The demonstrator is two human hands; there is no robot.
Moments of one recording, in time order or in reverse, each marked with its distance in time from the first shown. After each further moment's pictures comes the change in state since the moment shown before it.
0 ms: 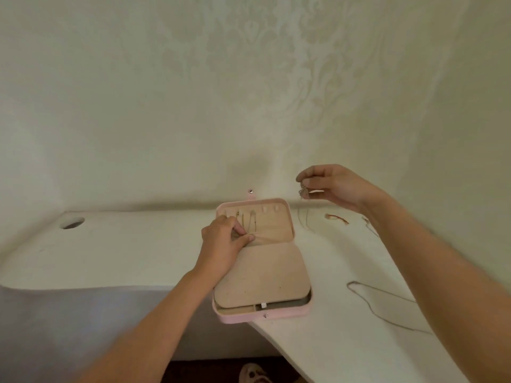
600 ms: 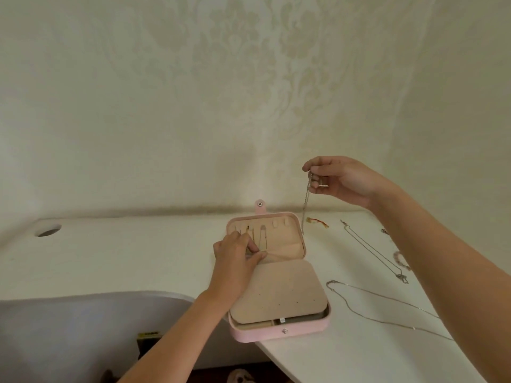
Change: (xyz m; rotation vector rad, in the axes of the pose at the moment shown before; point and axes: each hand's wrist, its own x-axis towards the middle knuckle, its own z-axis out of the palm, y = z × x) left_hand -0.026 0.024 0.043 0.073 -0.043 0.109; right_hand -0.038 -0.040 -0.016 0.055 0.061 0.004
